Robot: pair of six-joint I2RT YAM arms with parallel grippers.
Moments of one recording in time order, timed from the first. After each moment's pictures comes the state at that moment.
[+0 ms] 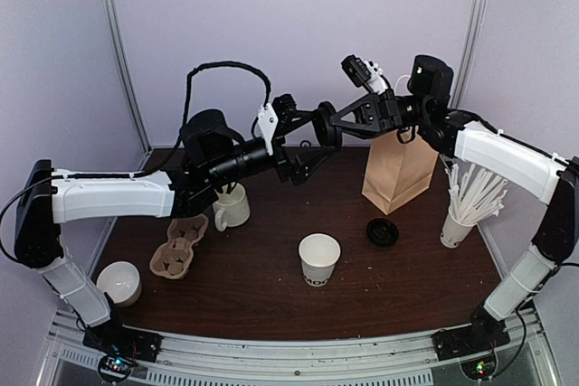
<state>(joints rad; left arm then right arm) -0.94 1.62 1.17 0.66 0.30 0.25 0.52 1.57 1.43 0.24 -1.38 0.82</state>
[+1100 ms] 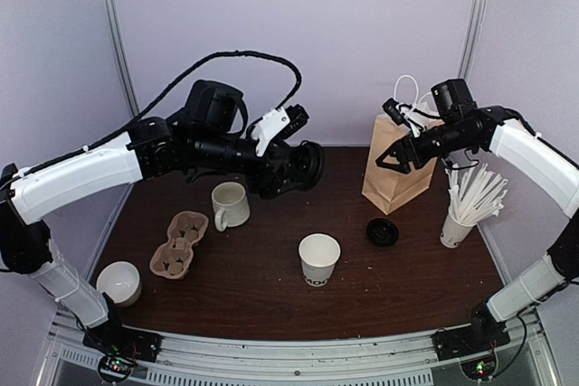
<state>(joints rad) -0.95 1.53 1.48 -0.37 0.22 0.23 0.34 1.42 1.41 -0.76 -0.50 -0.22</state>
